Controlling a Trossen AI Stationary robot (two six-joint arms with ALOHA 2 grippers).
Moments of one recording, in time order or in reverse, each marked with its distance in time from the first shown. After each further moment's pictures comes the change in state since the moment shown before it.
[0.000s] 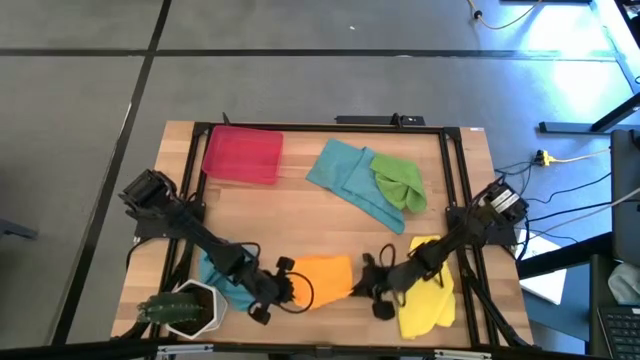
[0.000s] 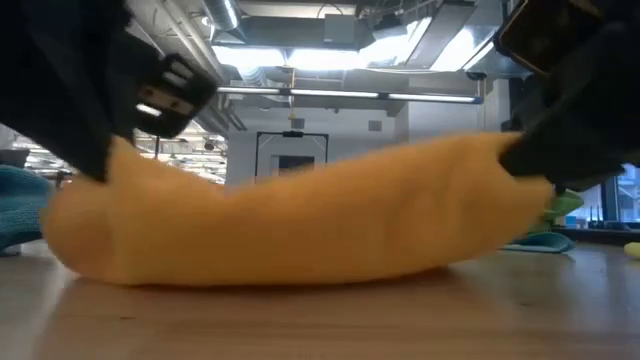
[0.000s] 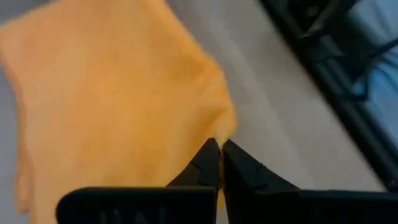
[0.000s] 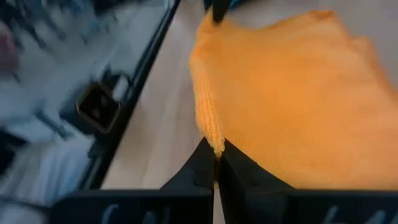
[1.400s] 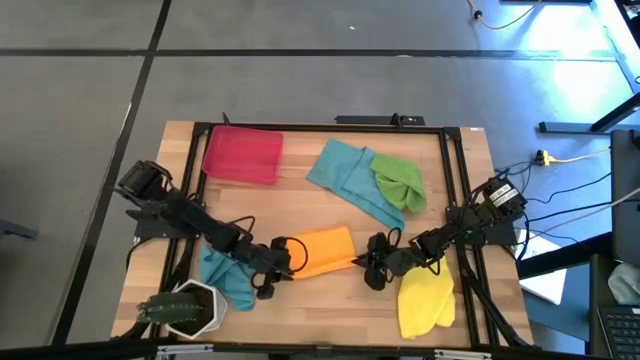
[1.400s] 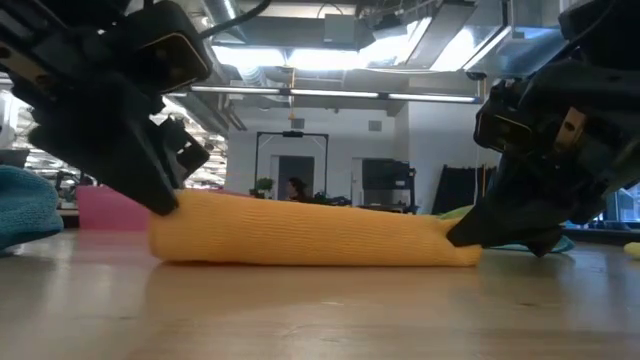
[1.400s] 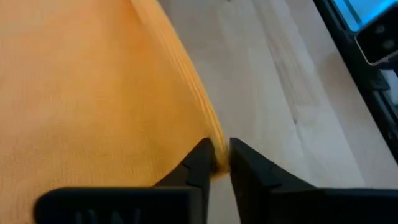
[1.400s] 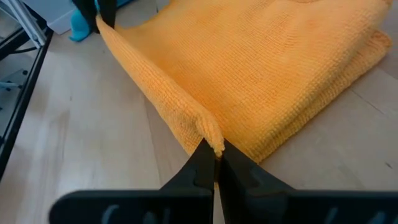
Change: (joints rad) left arm 0.147 -0.090 -0.269 0.283 0.074 -0.188; right arm -0.105 -0.014 -0.132 -0.055 0.194 0.307
